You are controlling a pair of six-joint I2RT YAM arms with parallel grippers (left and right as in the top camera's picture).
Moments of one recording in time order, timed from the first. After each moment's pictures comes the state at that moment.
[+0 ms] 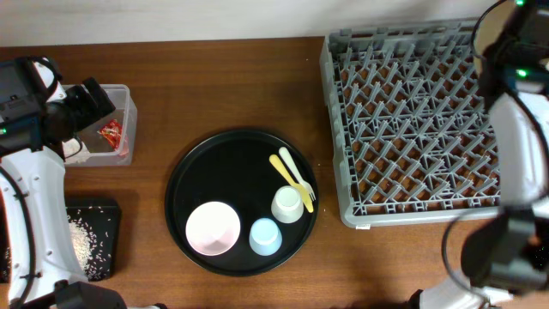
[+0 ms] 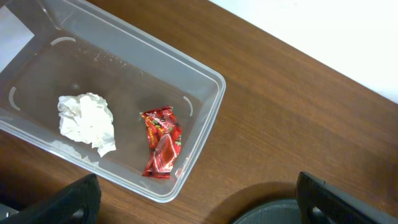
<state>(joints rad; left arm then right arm) 0.35 1.57 1.55 -0.80 0.10 -0.20 -0.24 1.83 1.69 -0.12 0.81 -0.77</state>
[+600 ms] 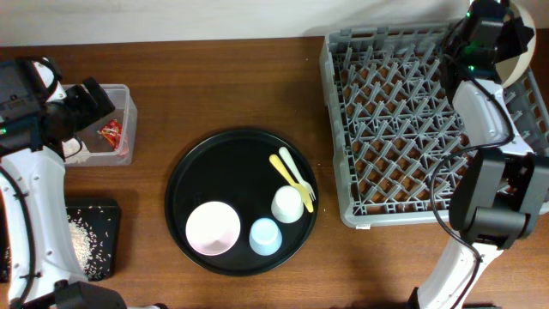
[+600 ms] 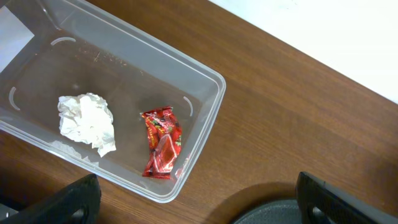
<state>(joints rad) 0.35 1.57 1.55 -0.81 0.10 -0.20 -0.20 2.10 1.71 0.13 0.94 -0.92</state>
